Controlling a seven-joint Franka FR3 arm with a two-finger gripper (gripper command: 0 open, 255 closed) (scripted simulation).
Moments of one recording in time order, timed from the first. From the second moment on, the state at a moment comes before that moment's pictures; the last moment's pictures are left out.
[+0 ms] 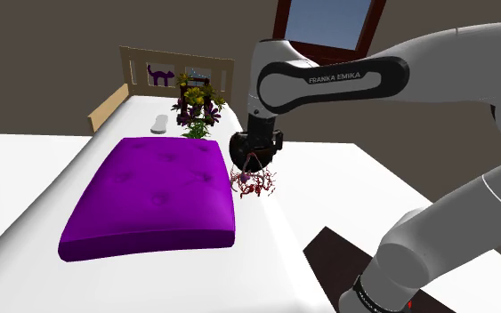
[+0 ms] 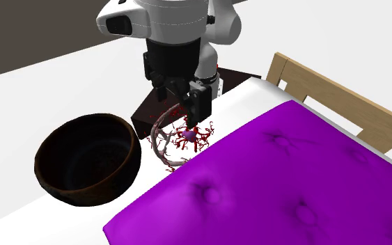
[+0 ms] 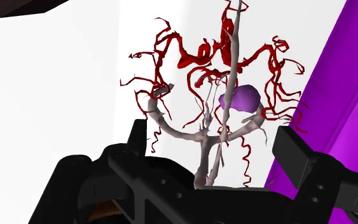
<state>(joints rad) -0.14 -0.35 0.31 -2.23 0.06 1.88 0.60</state>
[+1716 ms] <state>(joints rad) -0.14 -0.36 0.30 -2.14 0.05 1.79 0.60</state>
